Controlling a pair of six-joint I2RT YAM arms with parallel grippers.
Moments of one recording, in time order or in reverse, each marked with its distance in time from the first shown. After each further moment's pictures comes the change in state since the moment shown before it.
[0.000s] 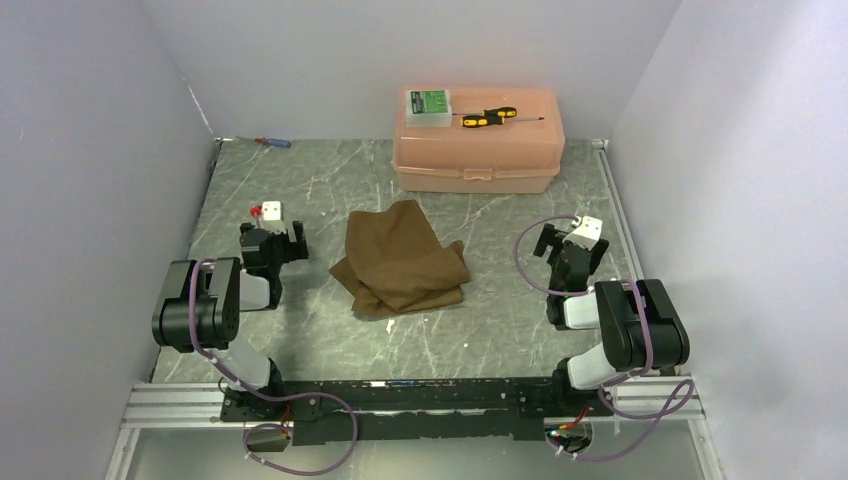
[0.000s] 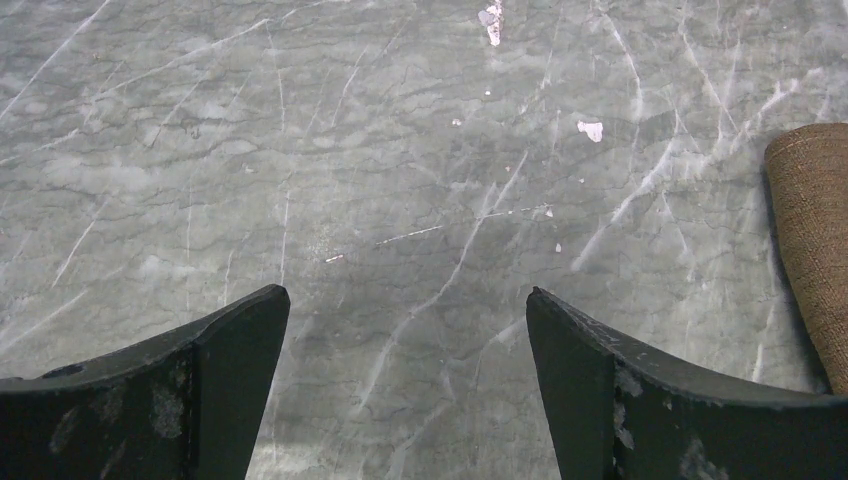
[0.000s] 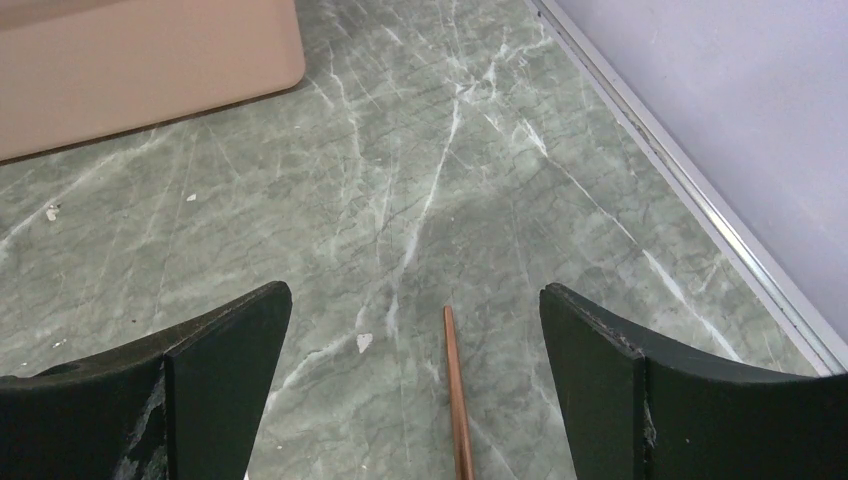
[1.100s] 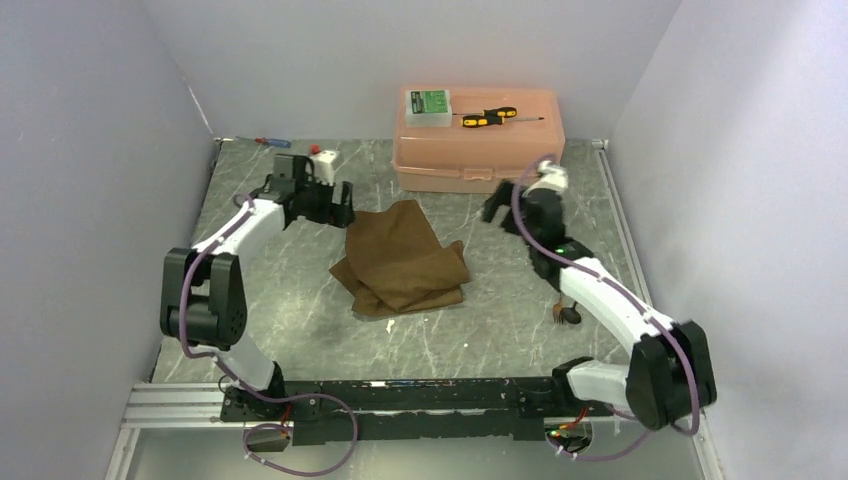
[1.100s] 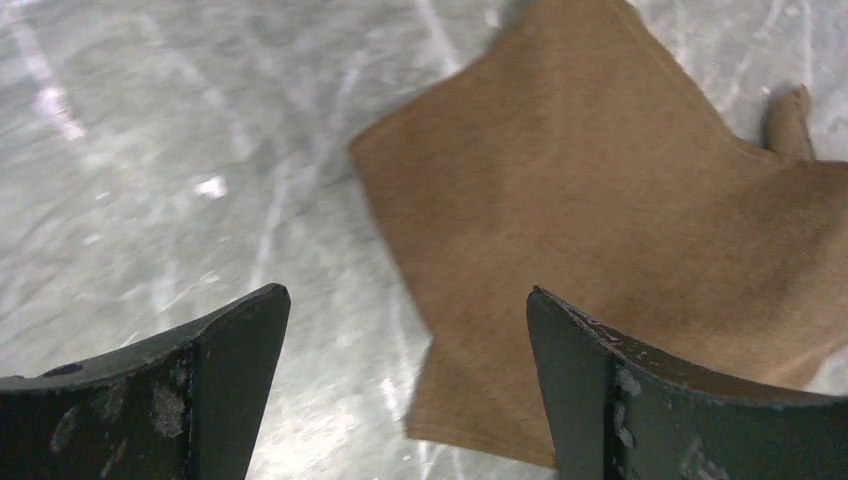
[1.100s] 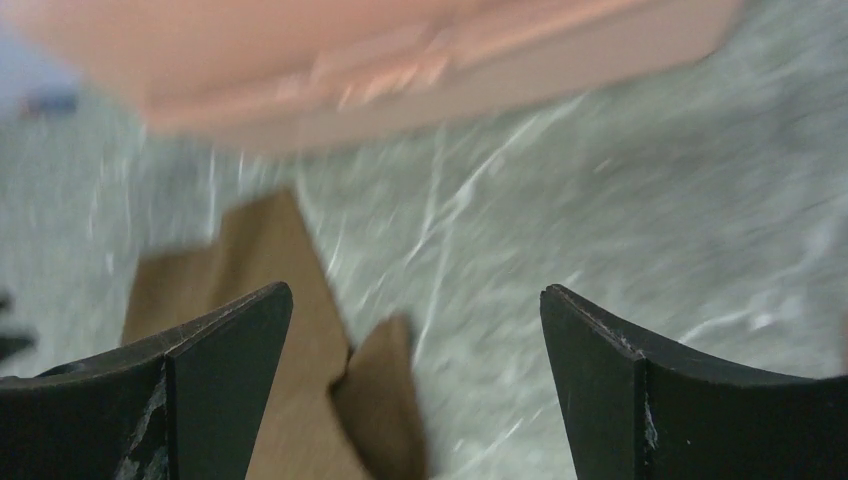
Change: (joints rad) left arm -0.175 -0.003 0.744 -1.188 0.326 0.061; right arm 0.236 -0.303 0.530 -0.978 -0.166 0.430
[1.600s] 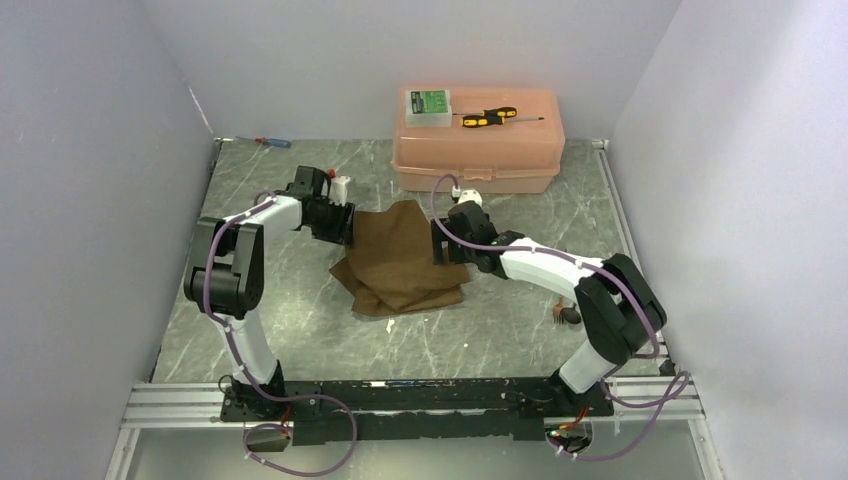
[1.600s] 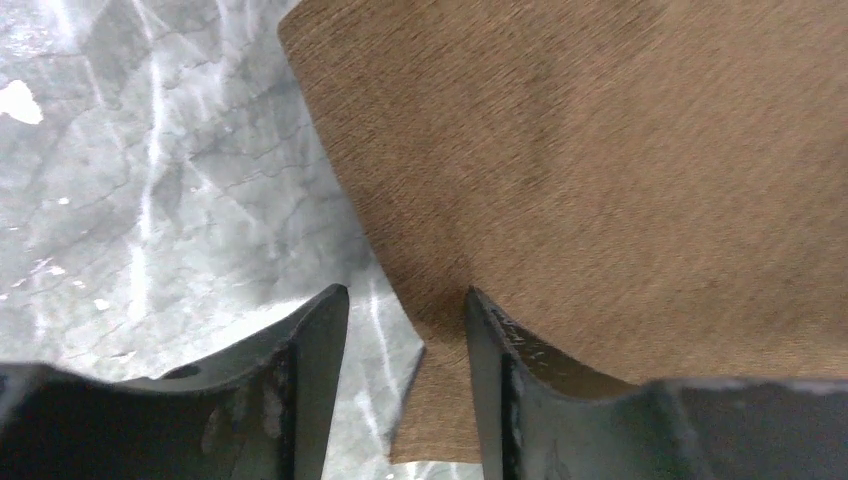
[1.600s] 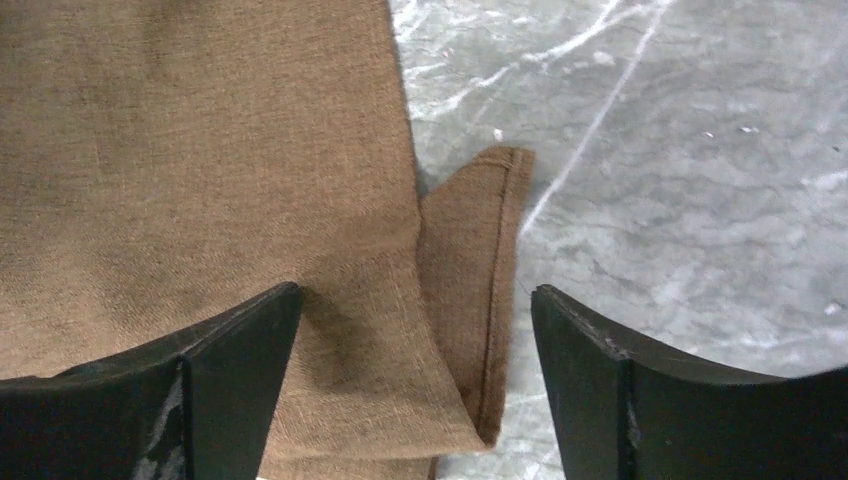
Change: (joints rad) left arm -0.072 0.238 0.058 -0.115 -0.016 0.006; right arm 0.380 0.392 0.167 -0.236 -0.001 -0.082
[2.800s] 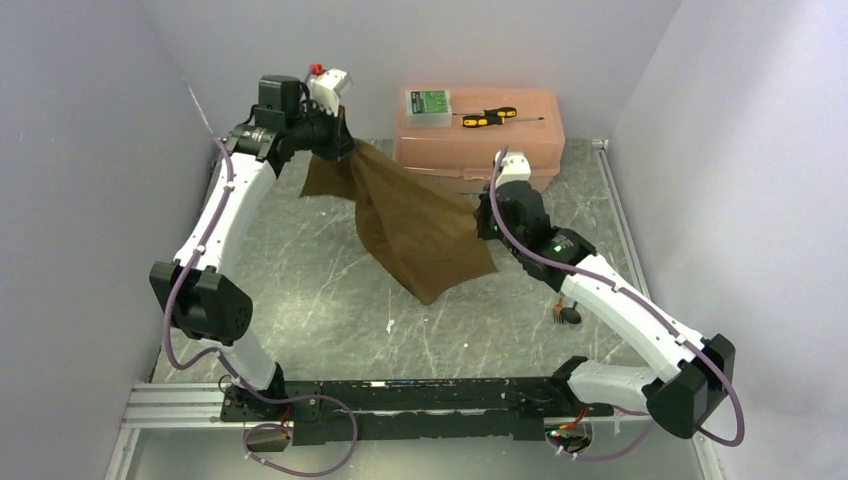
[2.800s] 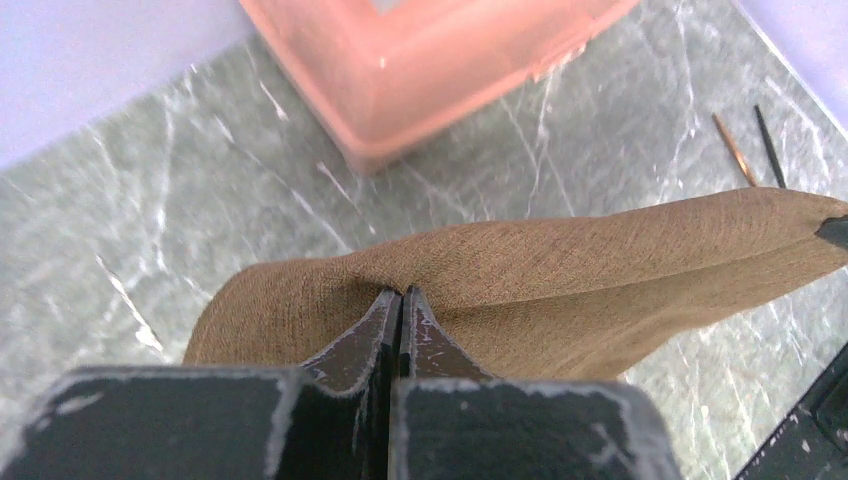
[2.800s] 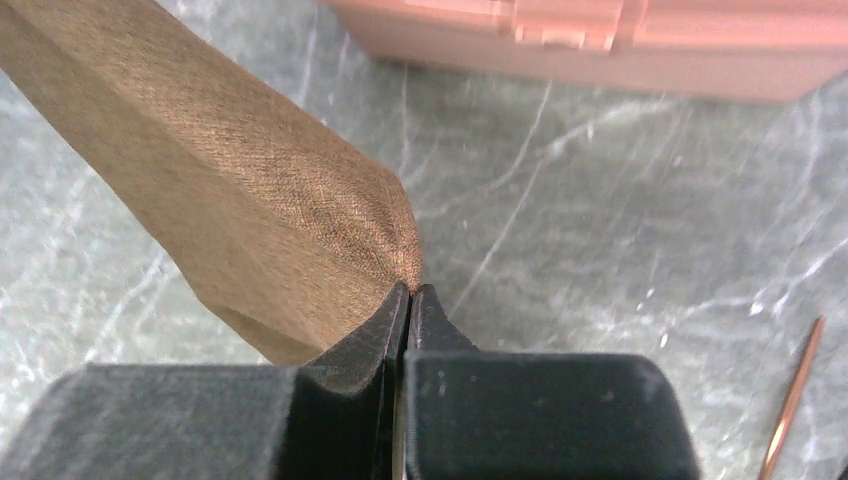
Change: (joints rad) left arm -0.034 -0.179 0.577 -0.247 0.156 -0.006; right arm 0.002 -0.430 0.105 -0.248 0.094 -0.042
